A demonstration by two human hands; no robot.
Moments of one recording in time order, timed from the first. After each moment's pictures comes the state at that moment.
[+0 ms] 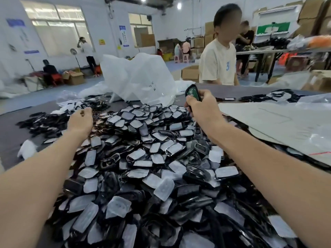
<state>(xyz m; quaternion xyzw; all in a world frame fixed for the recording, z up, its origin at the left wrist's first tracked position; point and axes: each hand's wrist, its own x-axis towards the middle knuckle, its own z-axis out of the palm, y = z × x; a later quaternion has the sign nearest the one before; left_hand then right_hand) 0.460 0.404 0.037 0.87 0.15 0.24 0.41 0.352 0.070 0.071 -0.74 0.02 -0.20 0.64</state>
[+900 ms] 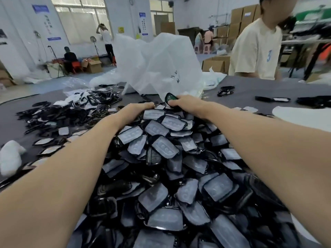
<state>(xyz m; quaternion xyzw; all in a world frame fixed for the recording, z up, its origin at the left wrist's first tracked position) 0.599 0.348 0.013 0.87 -0.03 -0.08 0.49 0.607 0.135 0.023 -0.90 -0.12 0.04 0.41</state>
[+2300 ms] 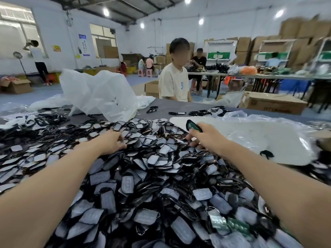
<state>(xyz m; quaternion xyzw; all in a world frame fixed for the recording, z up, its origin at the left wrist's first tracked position) 0.371 0.244 0.064 0.98 -0.19 -0.02 0.03 0.234 -0.049 0.076 -0.85 0.08 -0.10 0.51</state>
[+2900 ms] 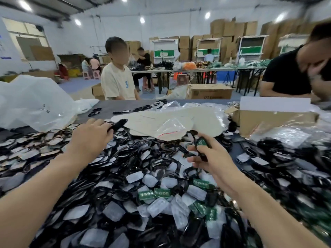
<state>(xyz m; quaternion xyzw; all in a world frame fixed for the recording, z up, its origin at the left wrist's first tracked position) 0.265 0.108 0.069 0.85 -0.39 0.36 0.05 0.008 -0.117 0.040 -0.56 0.23 -0.26 0.75</state>
